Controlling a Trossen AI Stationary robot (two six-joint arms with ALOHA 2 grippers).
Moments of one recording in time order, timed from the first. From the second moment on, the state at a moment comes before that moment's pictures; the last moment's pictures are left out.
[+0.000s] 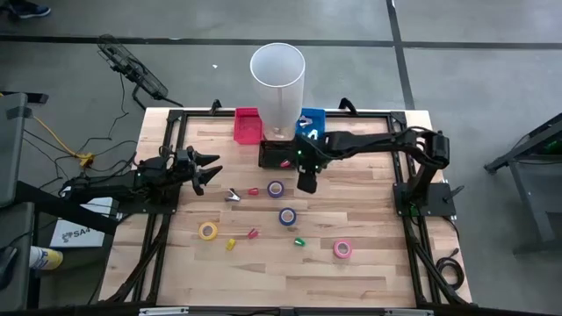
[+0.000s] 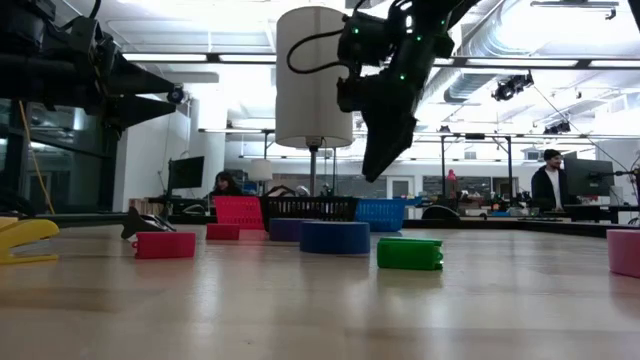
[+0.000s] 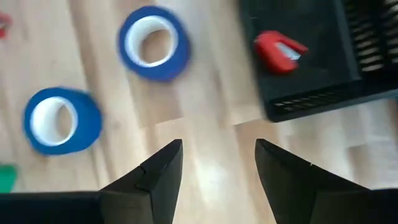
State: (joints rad) left arm 0.09 0.01 0.02 0.03 -0.27 -0.32; right arm -0.20 1.78 1.29 -0.66 -0.10 0.08
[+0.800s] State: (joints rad) left arm 0.09 0.01 0.02 0.03 -0.27 -0.32; right arm 0.21 1.78 1.29 -0.68 -0.11 0.25
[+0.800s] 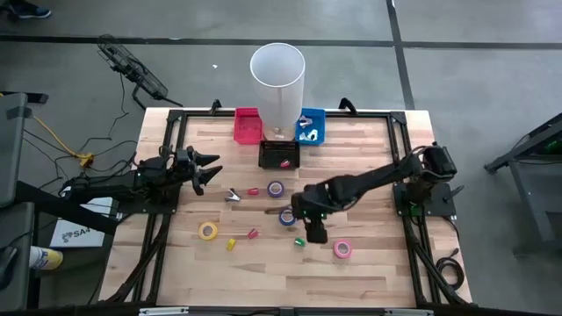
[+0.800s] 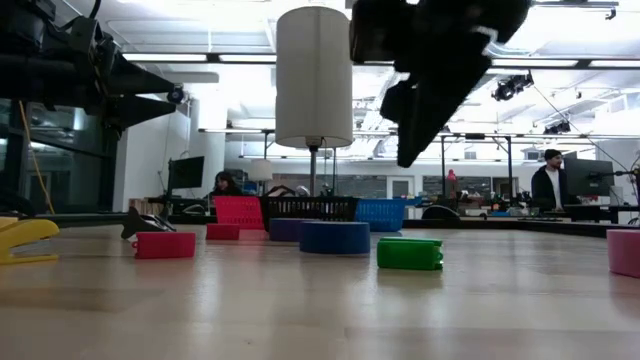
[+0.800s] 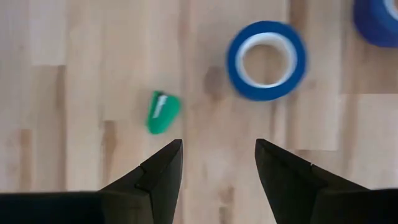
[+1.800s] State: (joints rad) left arm 0.09 0.01 0.02 0.03 -0.27 -0.32; right arm 0.44 1.93 1.29 -0.52 0.15 0.62
